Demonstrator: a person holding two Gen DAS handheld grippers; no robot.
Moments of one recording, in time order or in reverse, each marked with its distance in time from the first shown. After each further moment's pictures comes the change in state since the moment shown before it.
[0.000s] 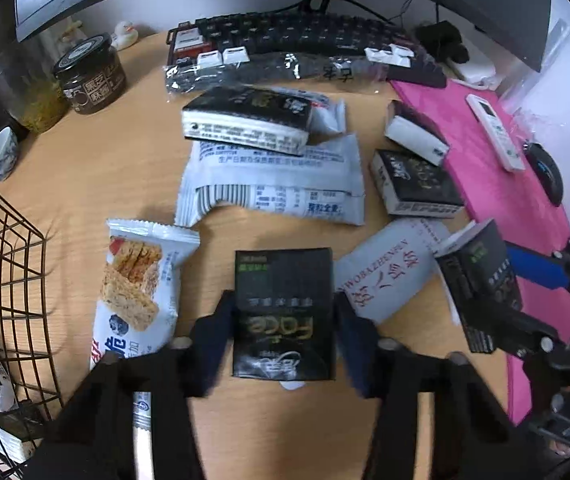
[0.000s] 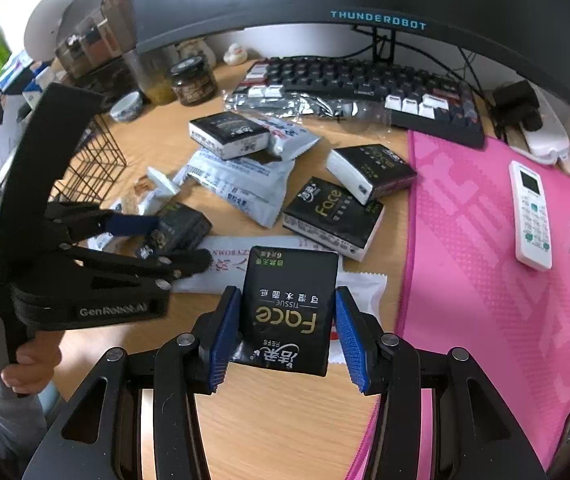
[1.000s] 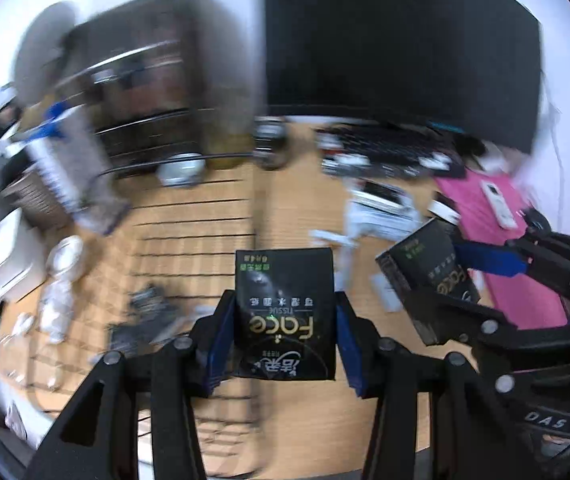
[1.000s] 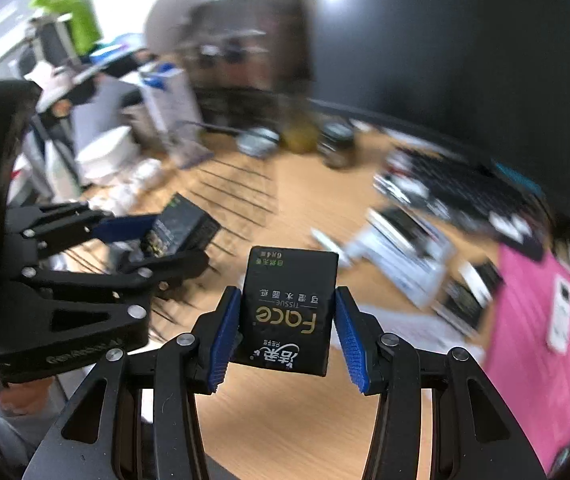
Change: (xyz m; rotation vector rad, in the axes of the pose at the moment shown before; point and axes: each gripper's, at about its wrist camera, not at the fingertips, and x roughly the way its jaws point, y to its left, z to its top) left arm -0.181 0.094 -0.089 -0.160 -0.303 0.198; right arm -0.069 0.185 0.040 -0.269 -0.157 0.143
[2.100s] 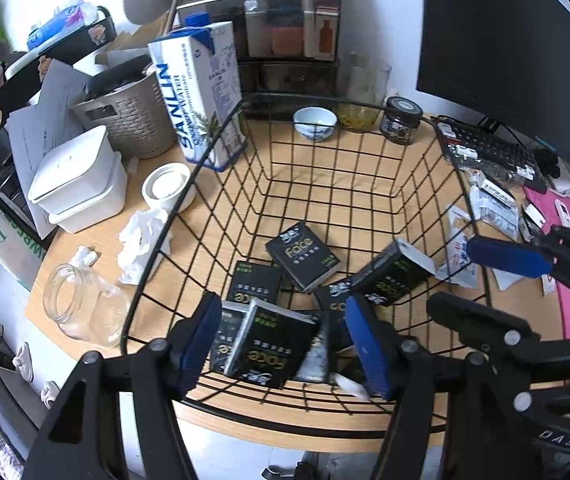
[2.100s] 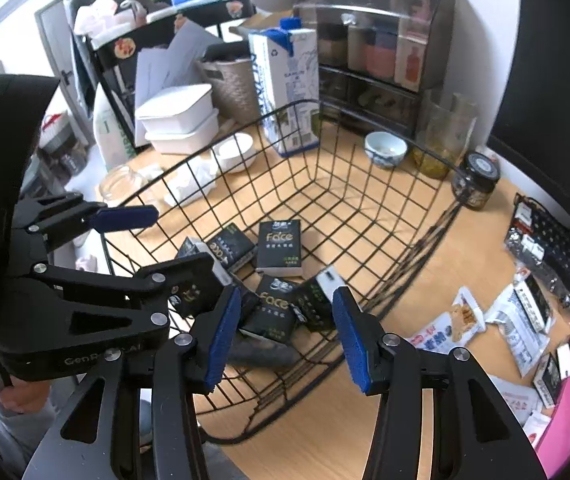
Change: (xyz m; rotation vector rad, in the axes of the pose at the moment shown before) left arm 0.008 0.110 -0.049 -0.144 0.064 0.132; right arm 0.073 0.109 0.023 -0.145 0.077 0.086
